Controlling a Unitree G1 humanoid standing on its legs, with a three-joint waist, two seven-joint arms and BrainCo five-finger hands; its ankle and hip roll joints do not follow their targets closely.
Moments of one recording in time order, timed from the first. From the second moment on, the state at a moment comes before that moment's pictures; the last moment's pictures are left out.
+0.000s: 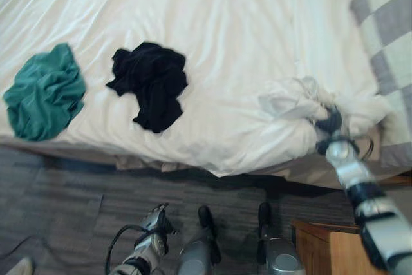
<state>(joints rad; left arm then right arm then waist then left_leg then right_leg) -0.14 0.31 -0.39 1.16 0.44 0.05 0.26 -0.38 -0.41 0.08 0.63 -0.18 -0.01 -0.37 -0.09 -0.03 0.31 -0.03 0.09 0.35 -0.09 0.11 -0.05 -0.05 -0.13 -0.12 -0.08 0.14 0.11</state>
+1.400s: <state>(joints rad) -0.17 0.26 -0.38 1.17 0.28 0.07 0.29 -0.44 -0.33 -0.15 0.90 0.29 -0.17 -0.39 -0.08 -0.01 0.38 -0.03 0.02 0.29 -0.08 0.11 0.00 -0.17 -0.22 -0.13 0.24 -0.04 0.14</state>
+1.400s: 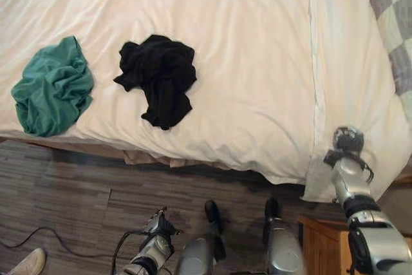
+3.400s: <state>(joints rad) -0.24 0.21 -0.57 1.13 0.46 -0.01 0.23 -0.15 -0.31 0.26 1.12 -0.12 0.08 -0.21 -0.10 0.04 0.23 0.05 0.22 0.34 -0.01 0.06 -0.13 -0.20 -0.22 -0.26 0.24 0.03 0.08</state>
